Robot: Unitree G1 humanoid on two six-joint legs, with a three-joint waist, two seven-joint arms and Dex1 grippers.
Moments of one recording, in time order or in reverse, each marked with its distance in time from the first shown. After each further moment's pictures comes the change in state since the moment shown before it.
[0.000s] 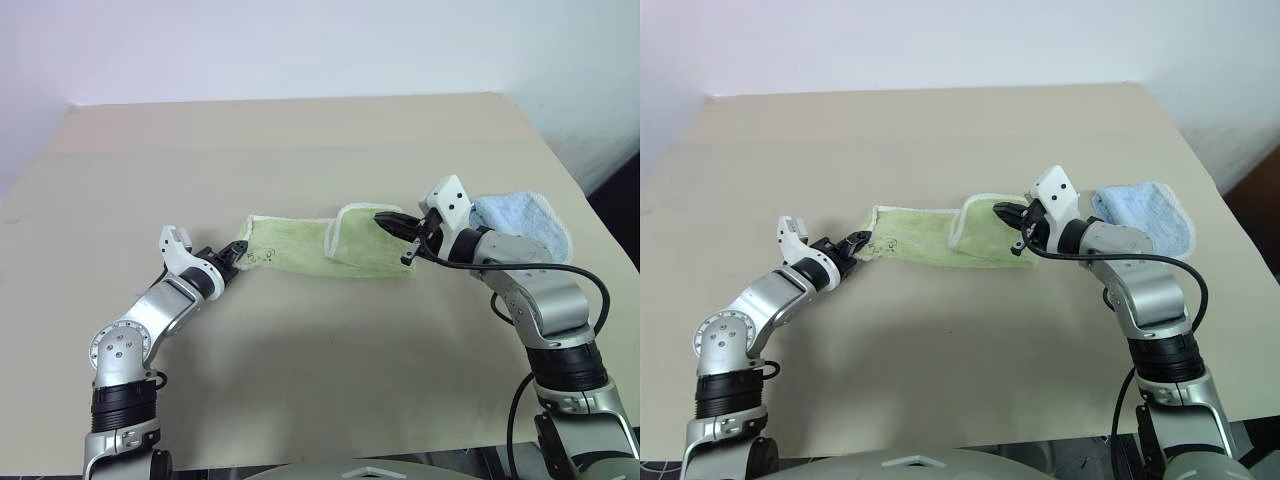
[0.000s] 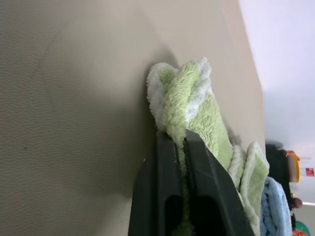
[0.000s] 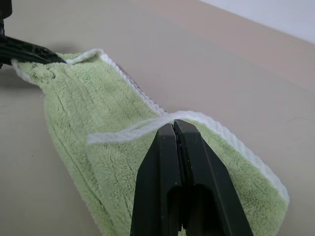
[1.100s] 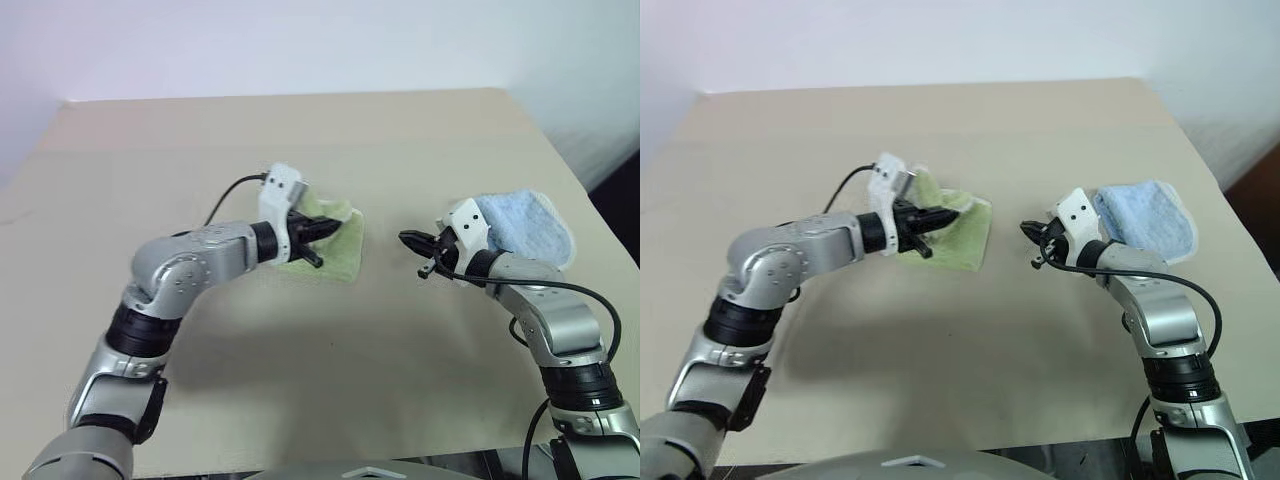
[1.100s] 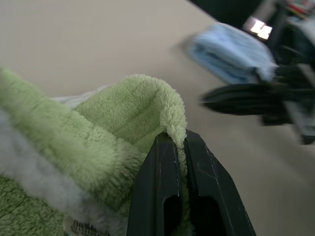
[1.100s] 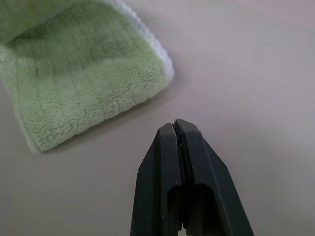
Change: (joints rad) left arm -0.433 0.165 -0.518 -0.133 0.624 0.175 -0.681; right arm 0.127 -0.036 -0.045 0.037 -0.031 -0.021 -0.056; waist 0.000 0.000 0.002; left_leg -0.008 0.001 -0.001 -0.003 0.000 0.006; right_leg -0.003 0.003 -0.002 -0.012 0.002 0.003
